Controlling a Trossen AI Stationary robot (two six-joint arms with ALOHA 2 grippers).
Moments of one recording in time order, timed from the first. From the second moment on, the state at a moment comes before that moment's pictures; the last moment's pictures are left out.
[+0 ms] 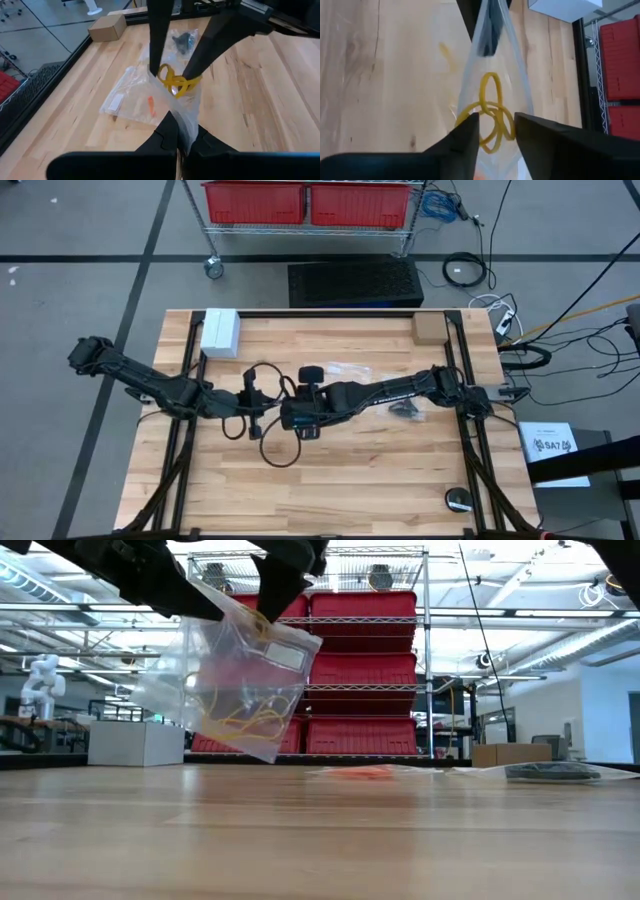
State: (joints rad) left arm -0.32 0.97 0.55 -0.04 -0.48 -0.05; right arm 0.19 2.24 2.23 -1.09 0.52 0.02
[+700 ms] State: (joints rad) left arm -0.32 0.98 0.55 -0.04 -0.47 -0.05; right arm 0.19 2.13 2.23 -1.13 0.53 0.00
